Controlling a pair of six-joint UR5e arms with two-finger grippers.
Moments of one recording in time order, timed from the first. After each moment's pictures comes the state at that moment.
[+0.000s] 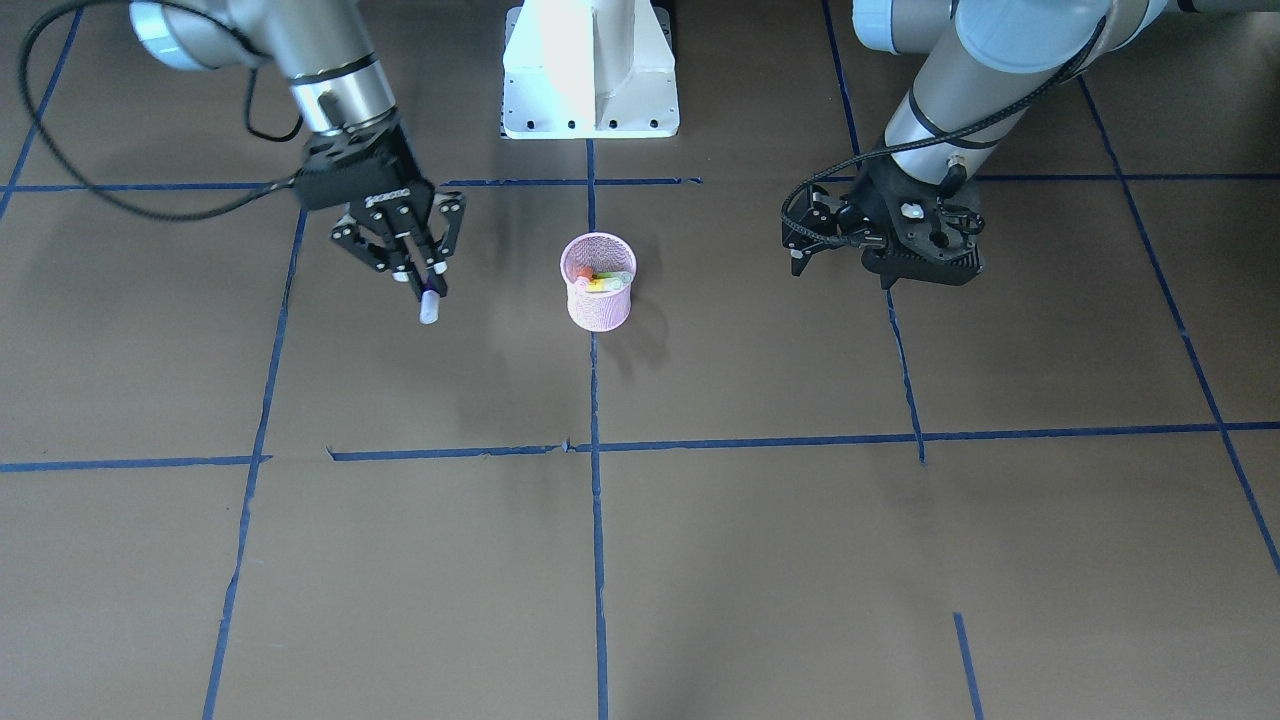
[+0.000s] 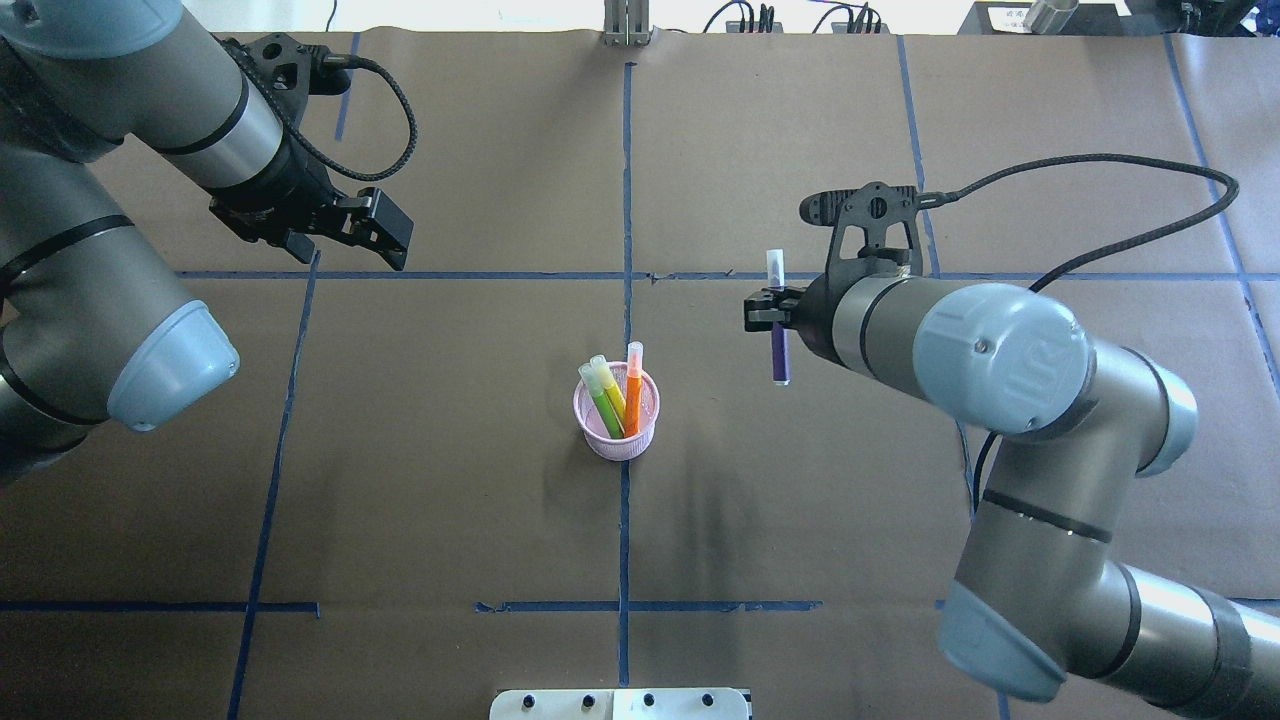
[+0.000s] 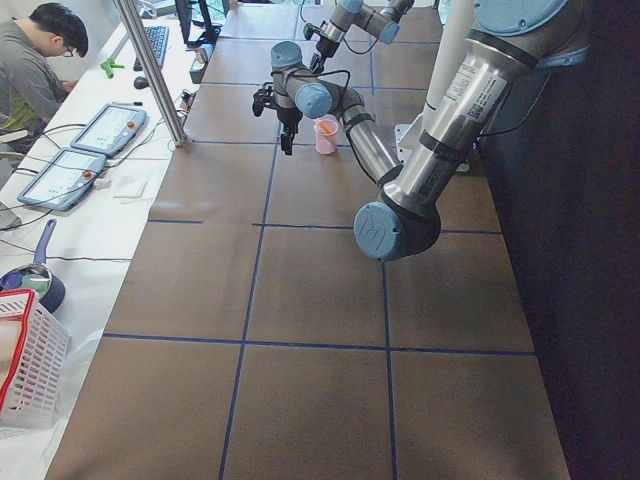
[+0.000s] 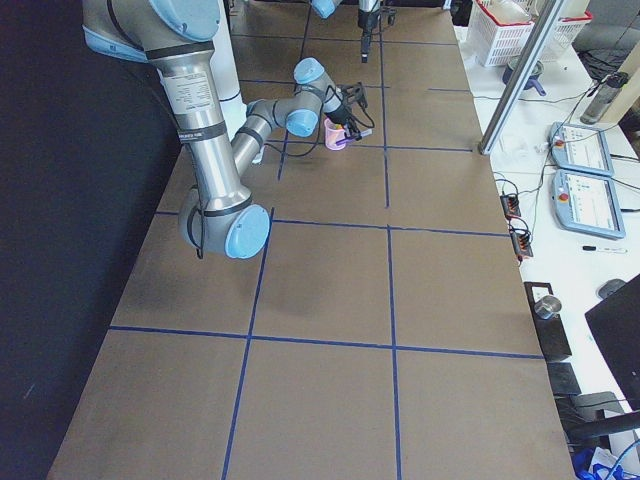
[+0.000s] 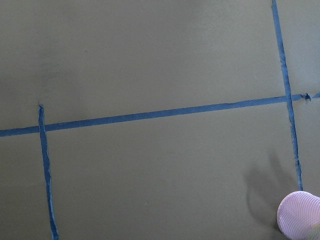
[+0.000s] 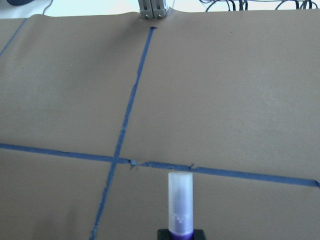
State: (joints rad) left arm -0.87 -2.10 -1.91 -1.44 -2.18 -0.84; right arm 0.47 -1.19 2.02 -1.29 1.38 1.13
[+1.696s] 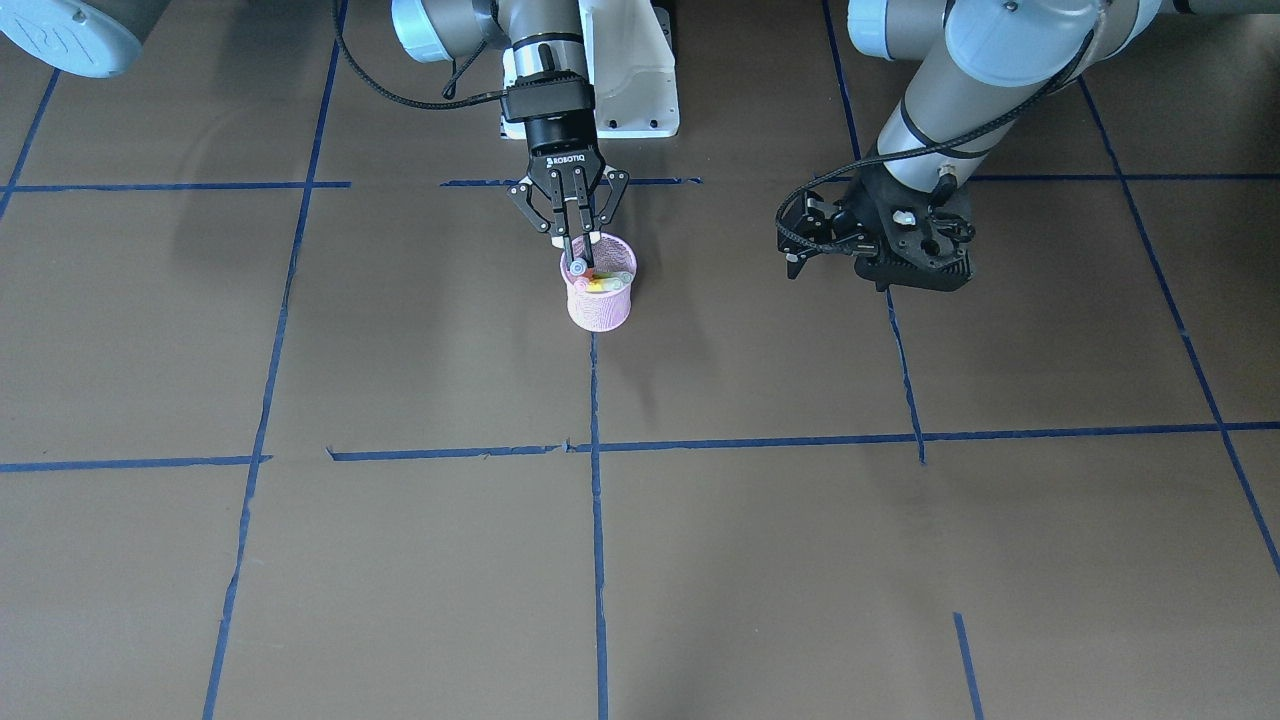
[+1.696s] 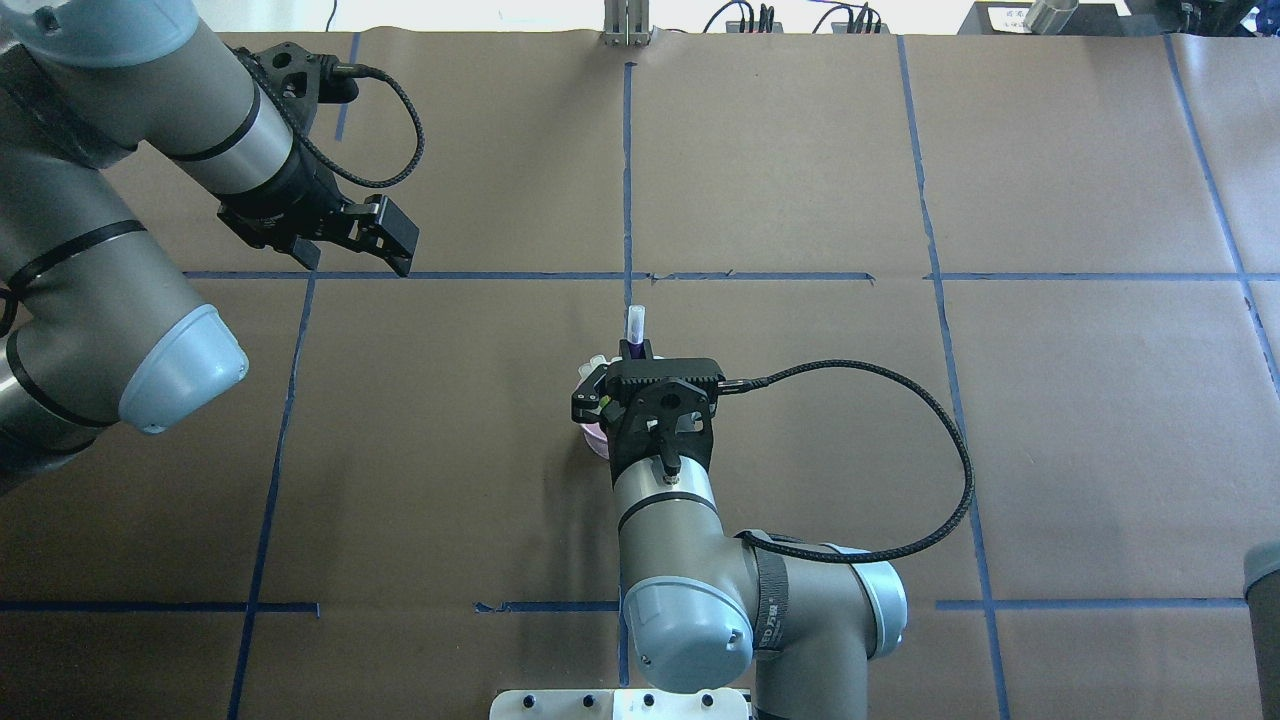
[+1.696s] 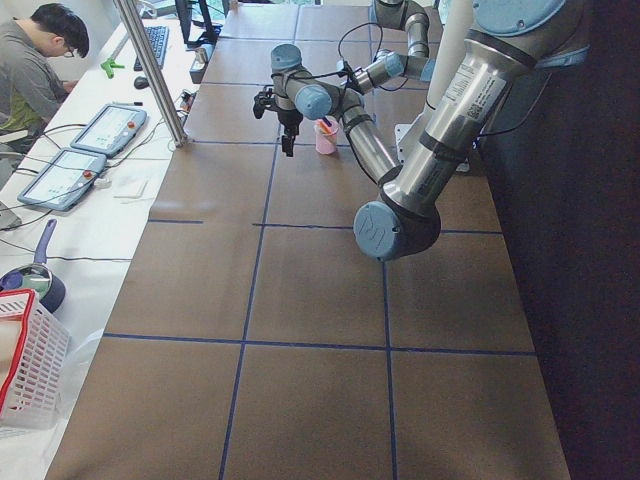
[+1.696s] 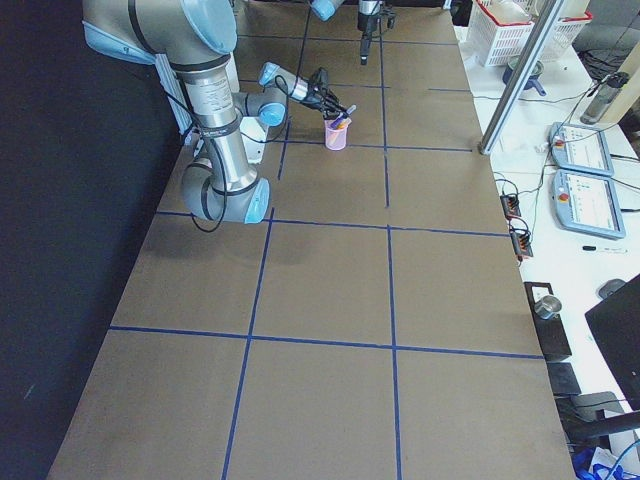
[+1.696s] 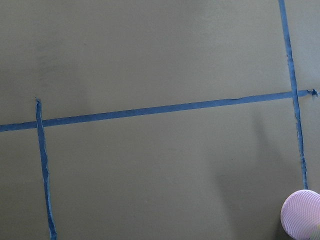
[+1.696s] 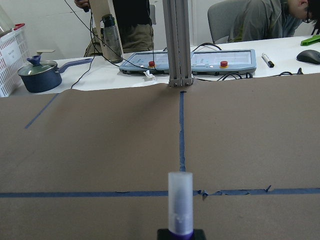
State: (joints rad) left arm -0.86 -2.10 -1.89 -1.44 -2.18 -0.84; right arm 0.14 -0.97 1.75 -1.28 0.69 1.35
